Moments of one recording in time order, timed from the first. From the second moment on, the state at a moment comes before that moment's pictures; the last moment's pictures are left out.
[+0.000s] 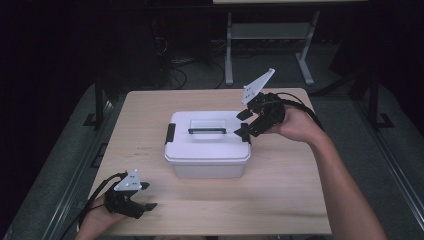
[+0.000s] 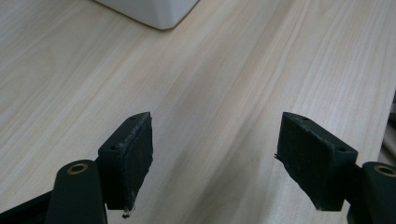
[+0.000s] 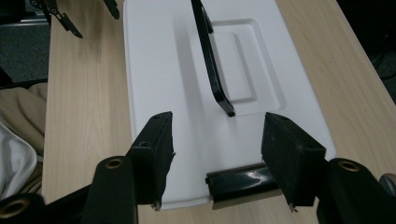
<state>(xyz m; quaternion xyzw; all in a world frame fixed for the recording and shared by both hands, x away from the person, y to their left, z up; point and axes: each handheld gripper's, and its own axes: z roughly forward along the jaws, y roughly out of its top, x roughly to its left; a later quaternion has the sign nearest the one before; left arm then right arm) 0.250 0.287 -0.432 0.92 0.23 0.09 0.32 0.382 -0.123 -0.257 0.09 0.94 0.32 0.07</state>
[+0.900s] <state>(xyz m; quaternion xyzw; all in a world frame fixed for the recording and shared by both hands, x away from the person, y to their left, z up) 0.252 0.282 -0.434 0.92 0.22 0.08 0.31 0.368 -0.167 -0.270 0.13 0.93 0.34 0.07</state>
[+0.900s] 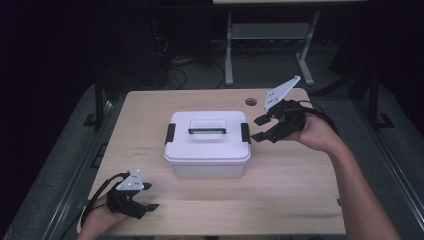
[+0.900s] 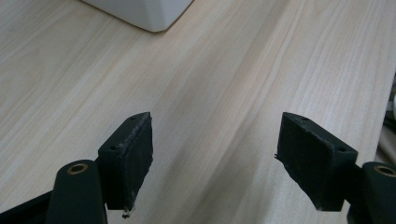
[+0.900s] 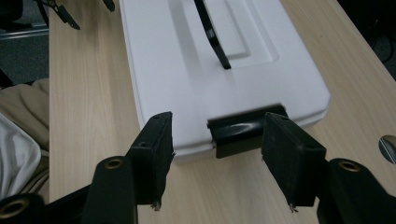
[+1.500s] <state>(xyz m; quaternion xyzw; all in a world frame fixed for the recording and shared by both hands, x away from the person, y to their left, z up) 0.250 0.283 -0.431 0.92 0.23 0.08 0.32 0.361 -0.183 -0.285 0.15 0.93 0.34 0.06</state>
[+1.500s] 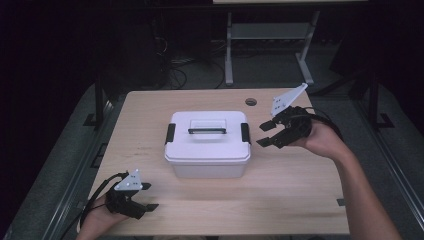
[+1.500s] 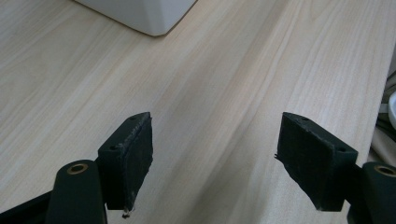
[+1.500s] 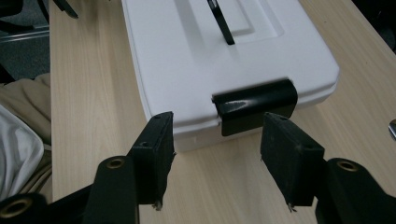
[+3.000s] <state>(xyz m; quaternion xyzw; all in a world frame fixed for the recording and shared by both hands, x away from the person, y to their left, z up) 0.251 0.284 -0.432 0.92 0.23 0.08 0.32 0.343 -0.219 -0.325 0.17 0.92 0.34 0.06</state>
